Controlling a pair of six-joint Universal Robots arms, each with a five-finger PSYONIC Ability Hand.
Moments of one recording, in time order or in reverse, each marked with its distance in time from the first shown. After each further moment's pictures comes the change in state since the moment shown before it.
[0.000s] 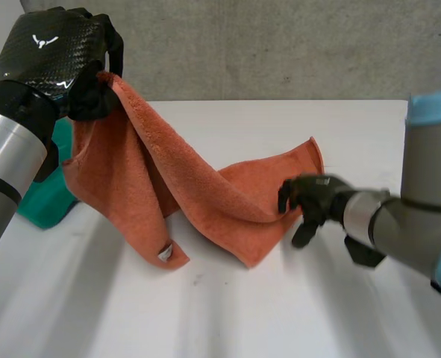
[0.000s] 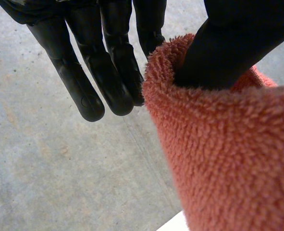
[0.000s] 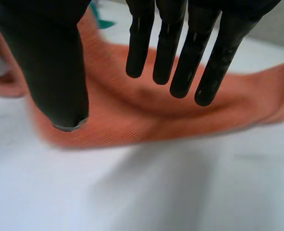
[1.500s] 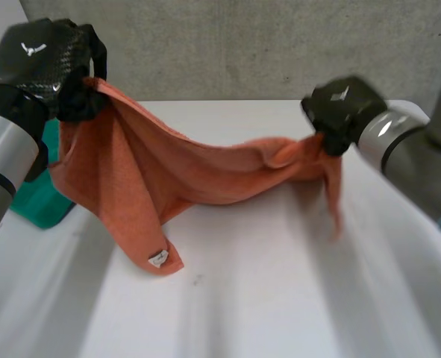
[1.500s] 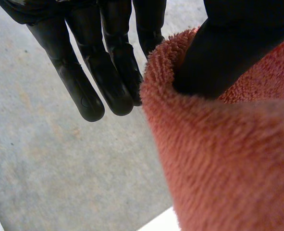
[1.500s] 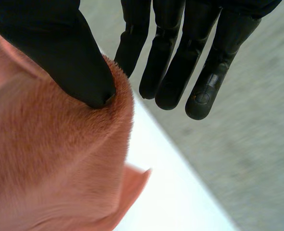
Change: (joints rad) left arm 0.064 -0.026 -0.009 -0.004 0.003 -0.006; right arm 0.019 -0.080 -0.263 -0.076 0.155 -0.448; left_hand 0.000 0.000 0.000 0.000 0.000; right_hand 0.419 0.527 0.531 0.538 0.536
